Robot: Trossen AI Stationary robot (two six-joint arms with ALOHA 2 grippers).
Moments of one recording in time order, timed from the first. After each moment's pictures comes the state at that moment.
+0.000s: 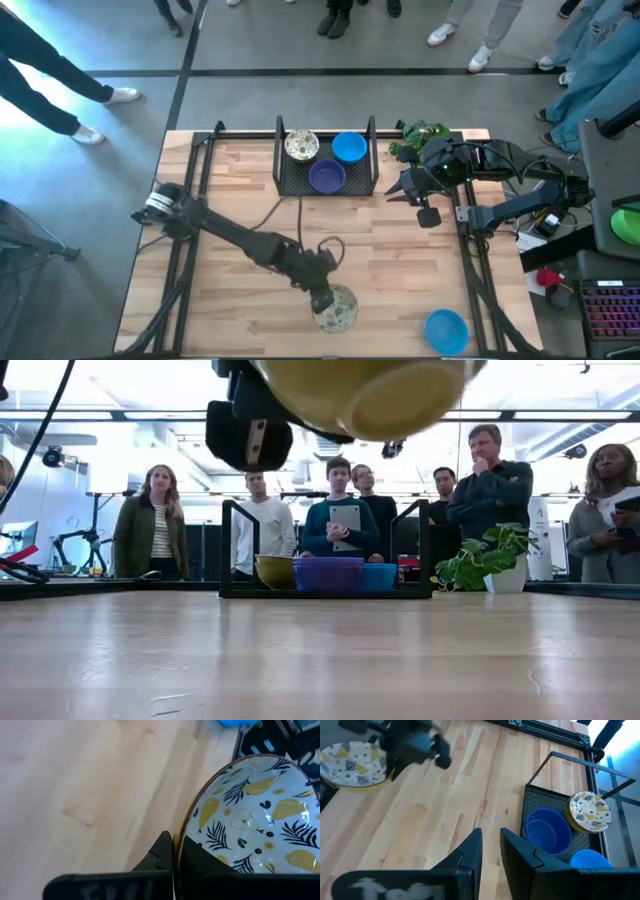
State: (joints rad) left arm -0.36 1.82 1.36 -0.31 0.09 -0.93; right arm -0.03 1.15 1.38 -0.96 -0.10 -0.27
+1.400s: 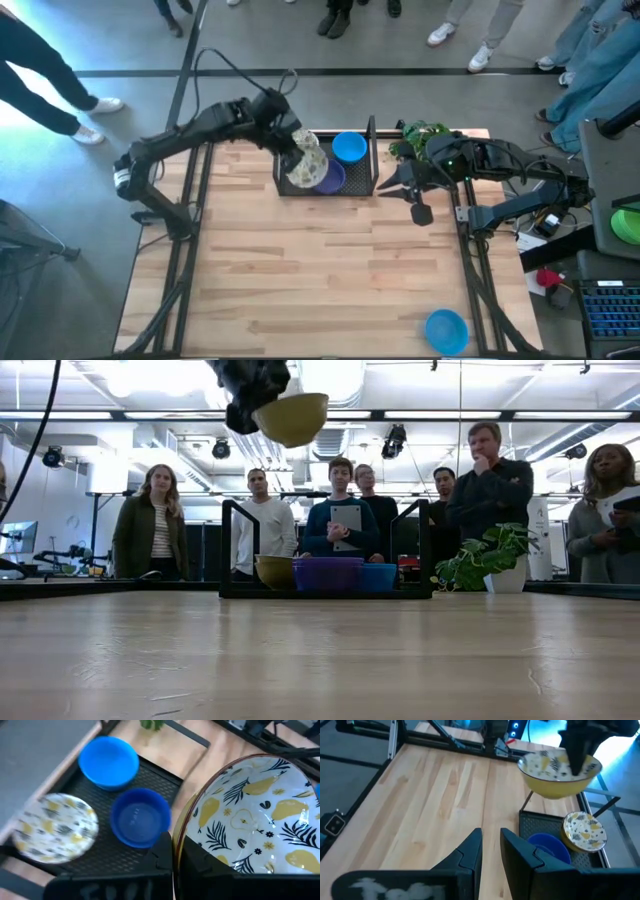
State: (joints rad) left arm 0.46 1.50 1.61 -0.91 0.19 -0.14; right arm -0.03 1.15 1.38 -0.80 -0.10 -0.15
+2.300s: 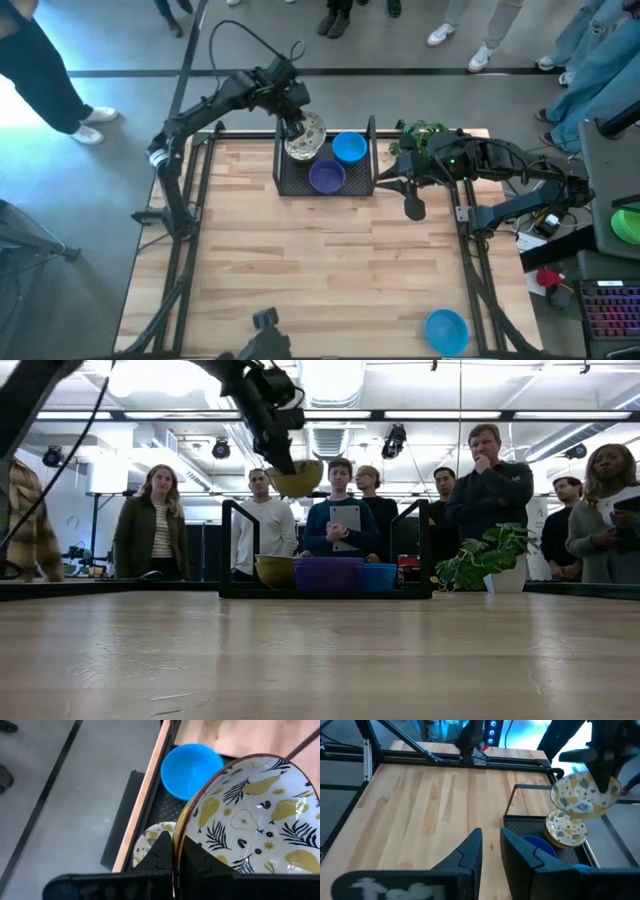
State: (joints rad) left arm 0.69 1.81 1.91 -0.99 0.12 0.39; right arm -0.03 1.15 1.38 -0.74 0.00 -0.05
